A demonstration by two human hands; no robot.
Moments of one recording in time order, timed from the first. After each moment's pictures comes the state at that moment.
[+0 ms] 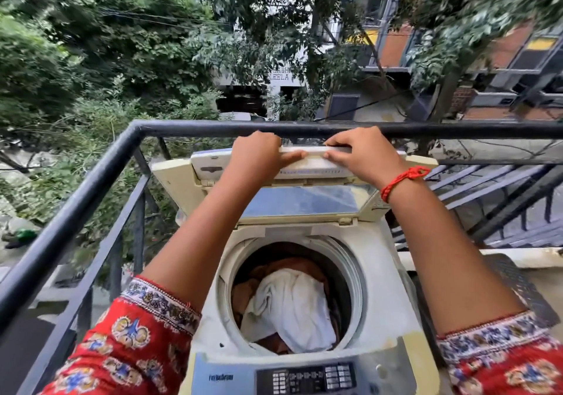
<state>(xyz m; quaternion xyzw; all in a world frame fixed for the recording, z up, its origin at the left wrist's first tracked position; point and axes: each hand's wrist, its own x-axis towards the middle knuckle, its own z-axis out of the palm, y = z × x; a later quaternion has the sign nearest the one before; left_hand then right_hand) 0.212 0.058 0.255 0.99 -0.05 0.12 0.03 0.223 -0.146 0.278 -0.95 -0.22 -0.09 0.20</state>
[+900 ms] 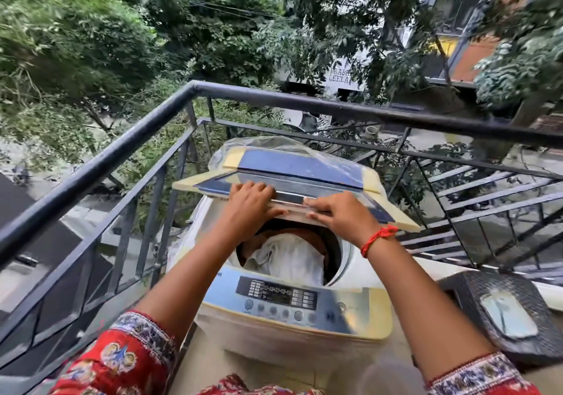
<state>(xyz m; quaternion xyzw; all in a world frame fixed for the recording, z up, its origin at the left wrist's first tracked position) 0.019 0.013 0.134 0.99 0.00 0.13 0.02 0.089 -0.207 0.164 -0.88 -0.39 0.05 0.25</state>
